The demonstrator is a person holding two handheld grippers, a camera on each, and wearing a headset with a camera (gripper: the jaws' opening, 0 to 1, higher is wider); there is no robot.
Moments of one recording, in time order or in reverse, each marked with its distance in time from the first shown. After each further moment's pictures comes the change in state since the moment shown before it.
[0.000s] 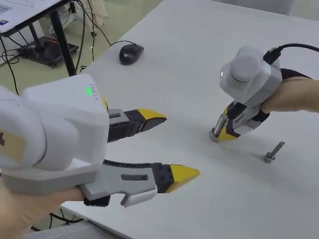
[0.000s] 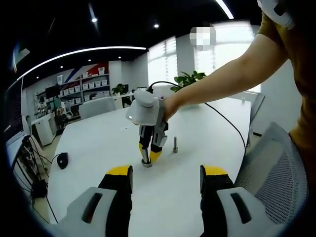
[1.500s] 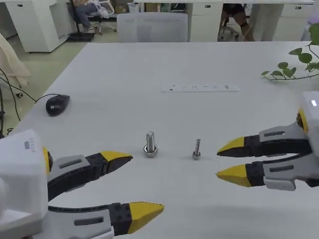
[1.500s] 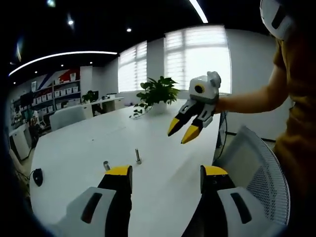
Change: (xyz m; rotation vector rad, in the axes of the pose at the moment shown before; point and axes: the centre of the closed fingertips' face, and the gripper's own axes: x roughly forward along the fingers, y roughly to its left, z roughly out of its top) left arm 0.003 -0.072 0.025 0.052 -0.048 -0.281; right arm -0.159 0.163 -0.032 0.300 -0.788 -0.280
